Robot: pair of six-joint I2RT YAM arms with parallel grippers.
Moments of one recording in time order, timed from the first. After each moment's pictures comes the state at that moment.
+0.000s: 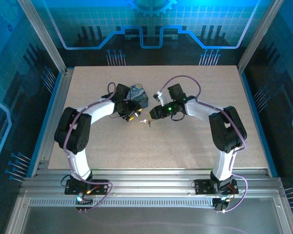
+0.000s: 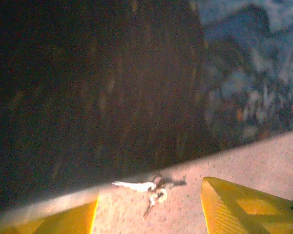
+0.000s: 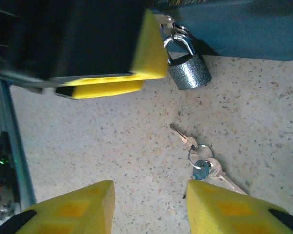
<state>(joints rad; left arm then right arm) -0.33 1.84 1.21 -0.43 0.32 -1.07 0.45 1.90 1.26 -0.34 -0.70 0.06</state>
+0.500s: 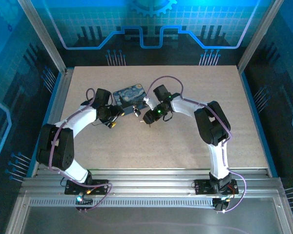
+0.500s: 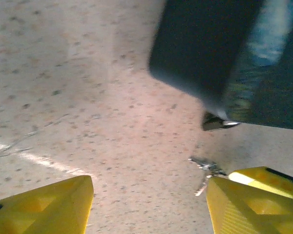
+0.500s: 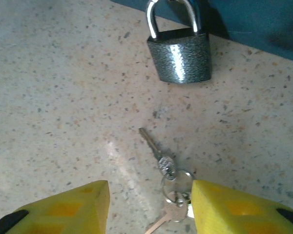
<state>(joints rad) -0.17 1.58 1.00 -0.56 0.27 -1.06 0.54 2.09 1.47 -0.53 -0.50 -0.16</state>
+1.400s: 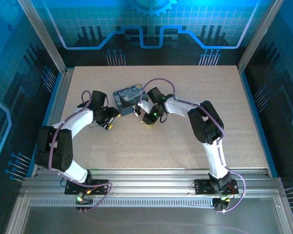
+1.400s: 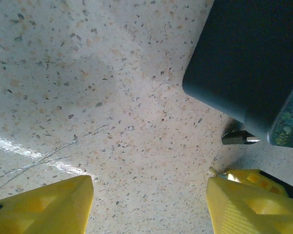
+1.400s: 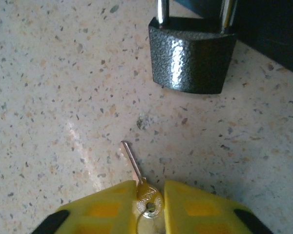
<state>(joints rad) -0.12 1.55 0.95 -0.53 0.27 -1.05 0.59 2.17 1.54 -0.55 -0.36 -0.32</state>
